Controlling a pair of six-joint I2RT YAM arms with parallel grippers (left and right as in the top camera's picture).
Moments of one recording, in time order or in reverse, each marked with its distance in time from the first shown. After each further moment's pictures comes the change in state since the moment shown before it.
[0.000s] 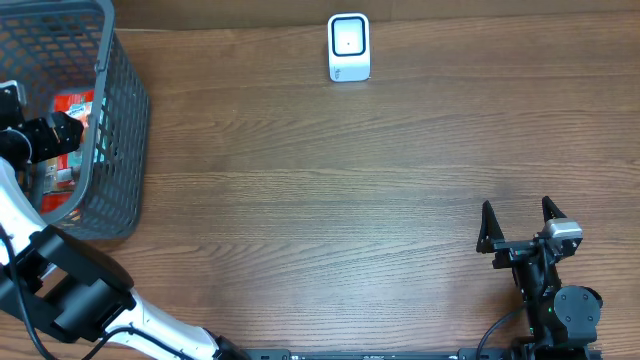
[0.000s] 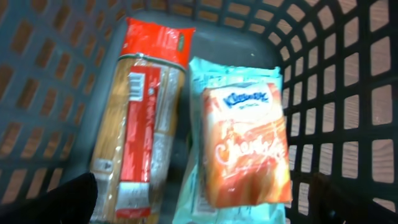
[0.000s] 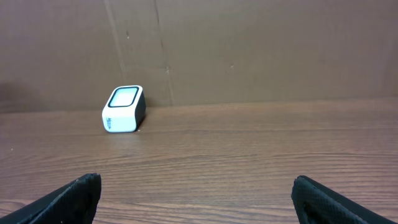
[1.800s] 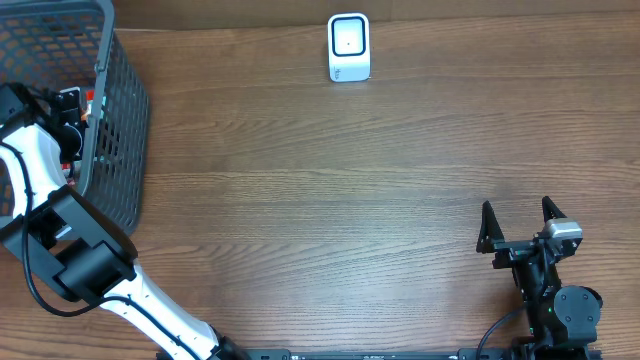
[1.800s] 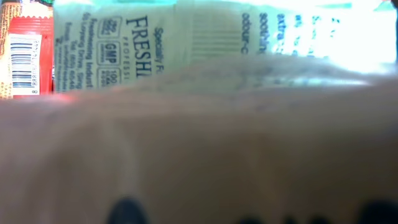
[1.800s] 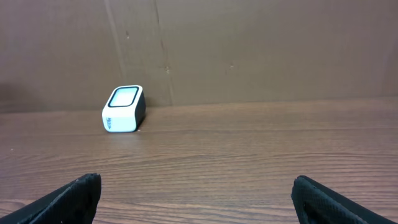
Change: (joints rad) left arm -0.132 0.198 0.002 0.038 -0.179 -0.005; right arm 0.000 0.000 0.000 0.000 0.000 0.000
